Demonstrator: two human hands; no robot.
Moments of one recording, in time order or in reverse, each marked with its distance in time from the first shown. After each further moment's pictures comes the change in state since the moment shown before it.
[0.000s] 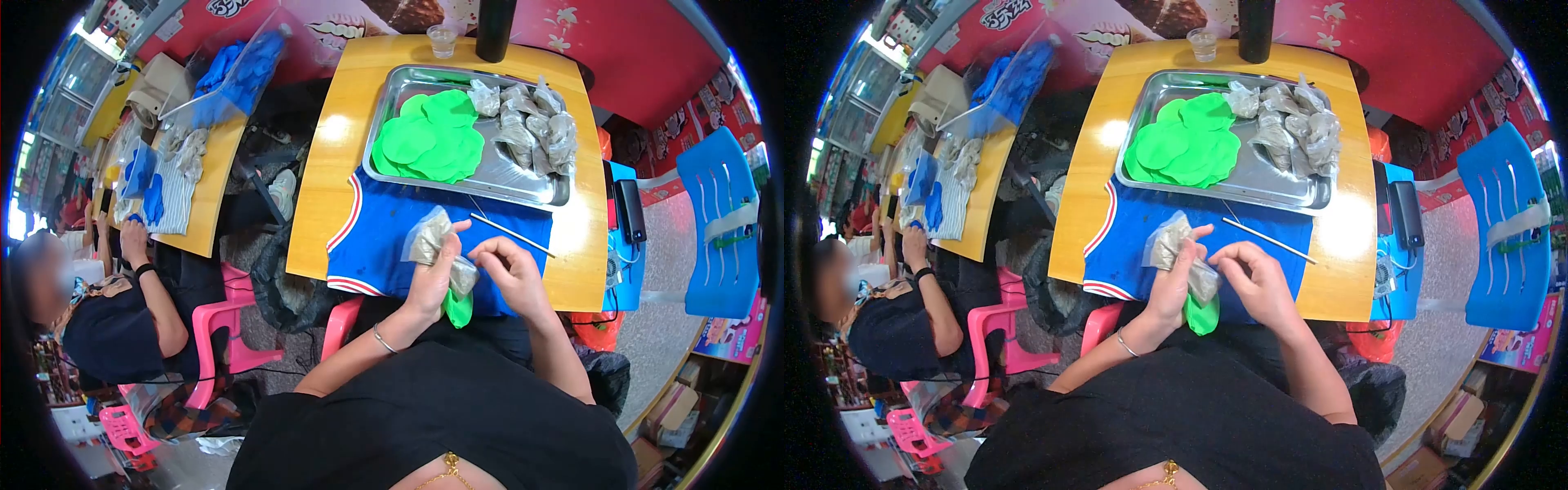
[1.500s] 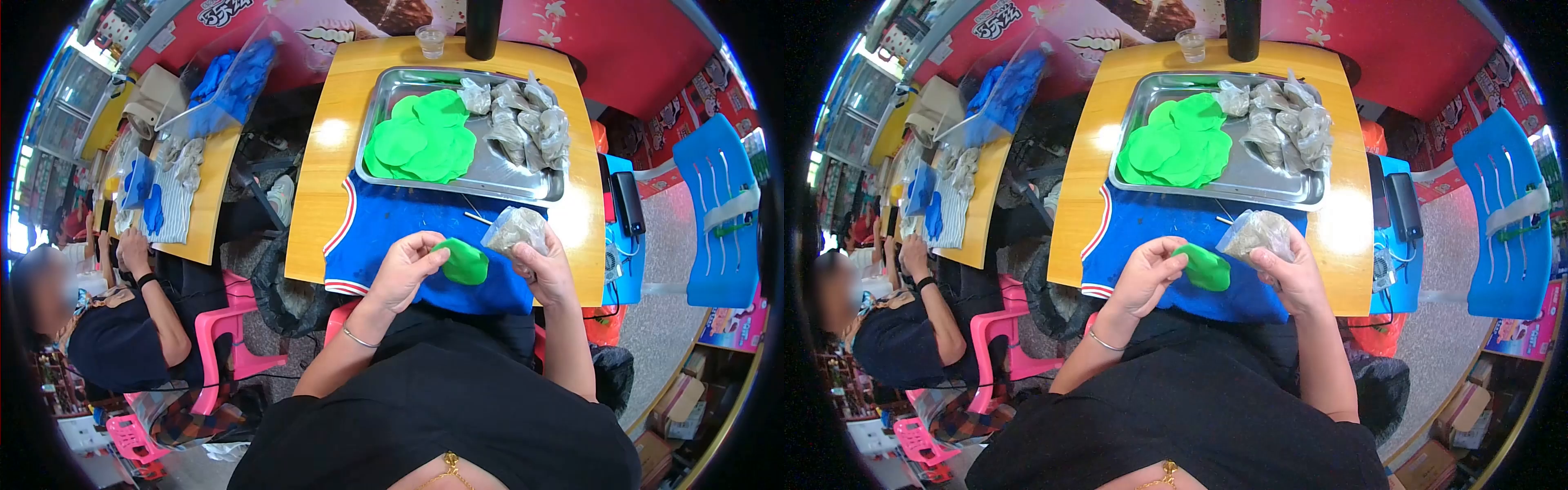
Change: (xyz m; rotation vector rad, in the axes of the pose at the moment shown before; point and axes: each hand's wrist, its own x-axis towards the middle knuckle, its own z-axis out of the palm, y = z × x) left_hand 0.006 0.027 -0.036 -0.083 -0.213 -0.147; right_hand -0.006 -0.007 -0.040 0.638 0.101 0.181
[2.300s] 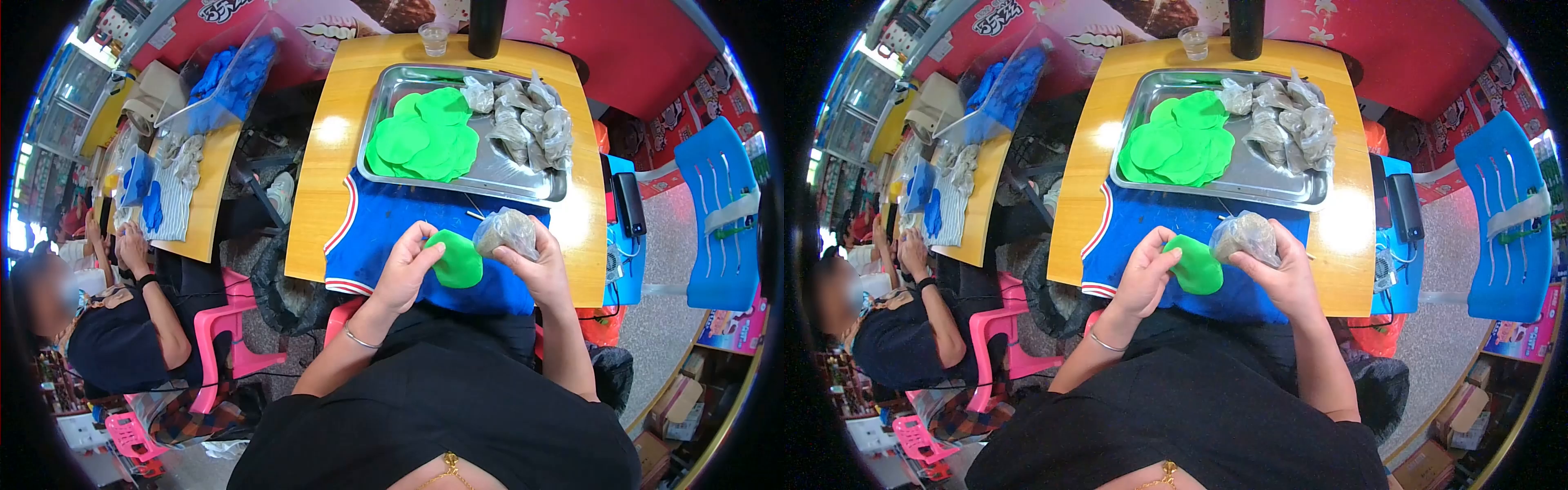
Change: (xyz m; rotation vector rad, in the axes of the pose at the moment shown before) left_hand -0.001 0.005 0.010 0.022 0.012 0.106; right_hand 0.004 -0.001 0.022 -0.472 -0.007 -0.262
